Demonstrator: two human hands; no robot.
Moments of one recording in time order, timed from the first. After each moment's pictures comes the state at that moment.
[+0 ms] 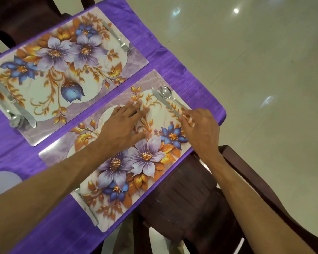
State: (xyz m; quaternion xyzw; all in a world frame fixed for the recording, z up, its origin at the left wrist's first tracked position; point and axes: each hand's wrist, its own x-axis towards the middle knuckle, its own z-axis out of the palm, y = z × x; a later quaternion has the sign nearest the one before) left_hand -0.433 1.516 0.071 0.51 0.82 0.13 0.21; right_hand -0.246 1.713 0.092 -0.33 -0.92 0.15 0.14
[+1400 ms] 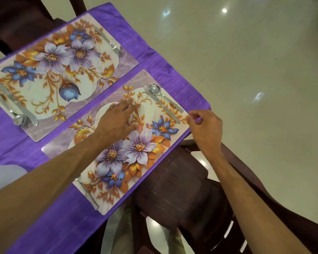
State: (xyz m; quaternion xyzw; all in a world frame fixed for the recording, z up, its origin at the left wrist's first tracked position) left_hand -0.425 1.520 0.105 0.49 0.83 0.12 0.24; right_hand -0.198 1.711 0.143 -0.46 -0.84 0.25 0.12
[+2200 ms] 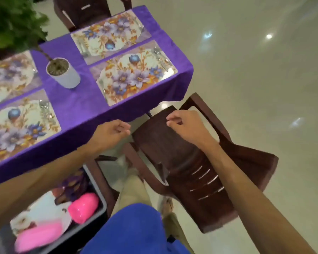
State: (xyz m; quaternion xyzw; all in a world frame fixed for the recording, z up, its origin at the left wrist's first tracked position) left_hand 0.015 1.305 0.280 0.18 0.88 0.33 0.28; right_hand 0.137 1.585 0.307 -0.14 -0.92 0.37 -0.03
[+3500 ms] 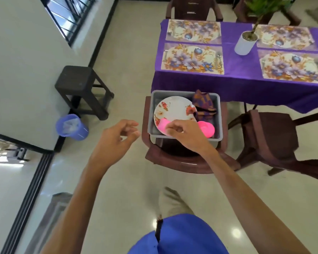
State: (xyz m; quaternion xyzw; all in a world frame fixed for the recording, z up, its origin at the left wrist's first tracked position) left_hand 0.492 0.671 0.396 -0.10 0.90 0.41 0.02; right_hand 0.400 0.918 0.353 0.20 -0.87 0.42 -0.15
